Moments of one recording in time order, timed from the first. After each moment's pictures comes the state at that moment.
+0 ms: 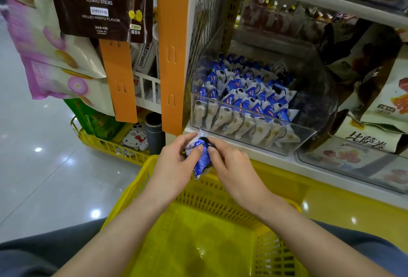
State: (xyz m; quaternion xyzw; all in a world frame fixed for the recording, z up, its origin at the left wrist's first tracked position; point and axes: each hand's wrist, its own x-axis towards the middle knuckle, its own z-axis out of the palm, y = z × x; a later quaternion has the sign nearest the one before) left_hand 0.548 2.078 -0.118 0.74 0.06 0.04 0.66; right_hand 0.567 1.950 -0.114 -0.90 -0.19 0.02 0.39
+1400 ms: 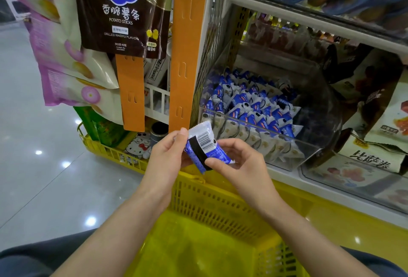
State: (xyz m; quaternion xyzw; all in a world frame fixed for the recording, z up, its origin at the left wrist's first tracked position) left_hand 0.558 2.095 -0.105 0.61 0.10 0.06 0.78; right_hand 0.573 1.949 -0.098 -0.79 -0.15 0.02 0.60
